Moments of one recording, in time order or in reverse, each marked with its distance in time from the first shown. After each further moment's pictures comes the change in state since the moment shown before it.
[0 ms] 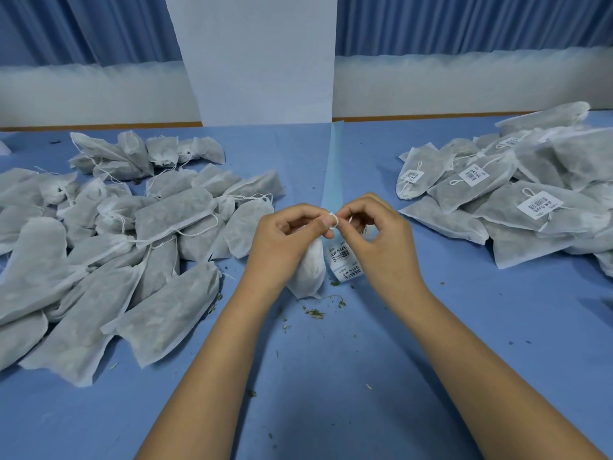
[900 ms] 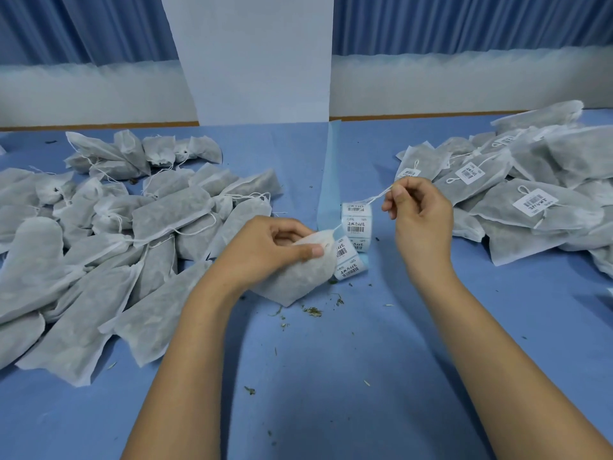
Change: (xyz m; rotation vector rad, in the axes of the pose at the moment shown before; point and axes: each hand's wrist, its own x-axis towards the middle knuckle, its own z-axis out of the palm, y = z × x) left_hand 0.001 0.002 -0.034 0.274 -0.263 -0.245; right_hand 0.019 0.013 -0.026 0.185 0.283 0.282
